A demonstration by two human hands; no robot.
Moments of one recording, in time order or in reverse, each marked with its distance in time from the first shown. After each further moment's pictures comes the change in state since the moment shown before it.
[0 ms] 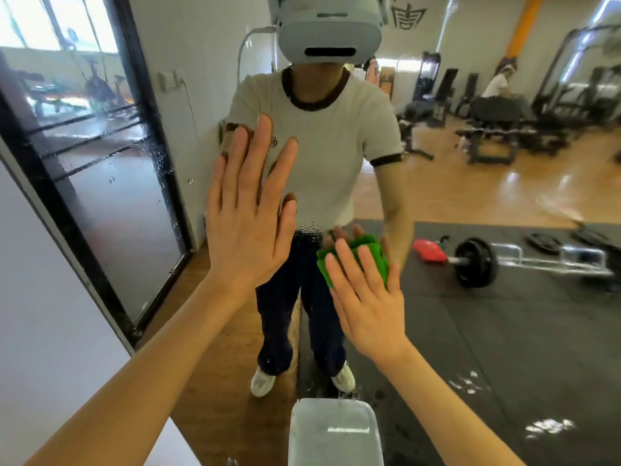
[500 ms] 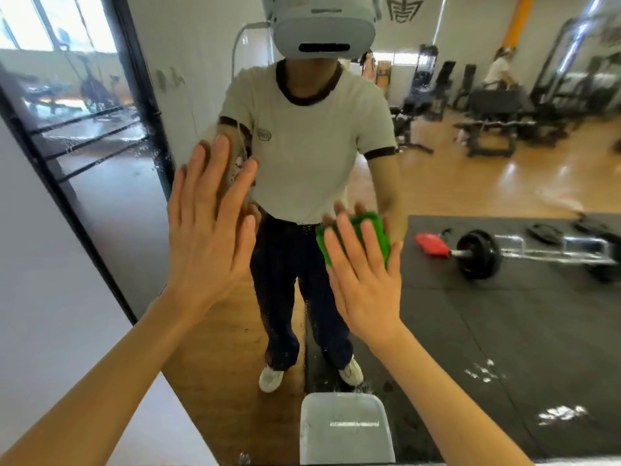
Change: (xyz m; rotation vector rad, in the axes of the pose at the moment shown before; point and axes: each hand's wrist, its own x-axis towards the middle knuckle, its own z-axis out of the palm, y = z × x) left_hand -0.031 -0.054 -0.040 -0.060 -0.124 -0.017; right_hand 0.034 -0.029 0.006 -0.038 0.064 0.089
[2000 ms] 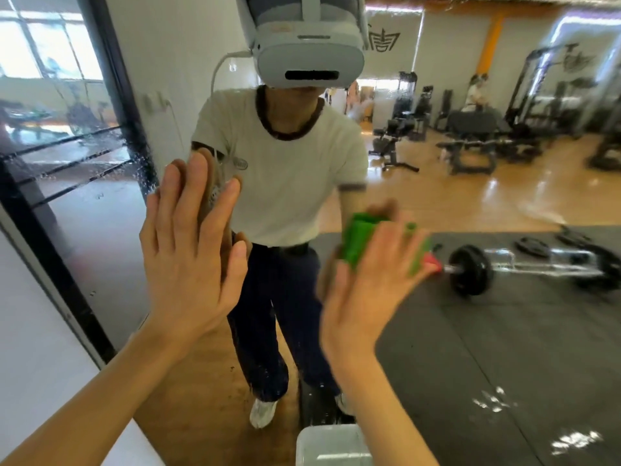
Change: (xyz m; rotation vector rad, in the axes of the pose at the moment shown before) left_hand -0.004 -0.009 0.021 0.067 0.090 0.079; right_hand 0.033 -0.032 0.006 0.114 0.145 0.661
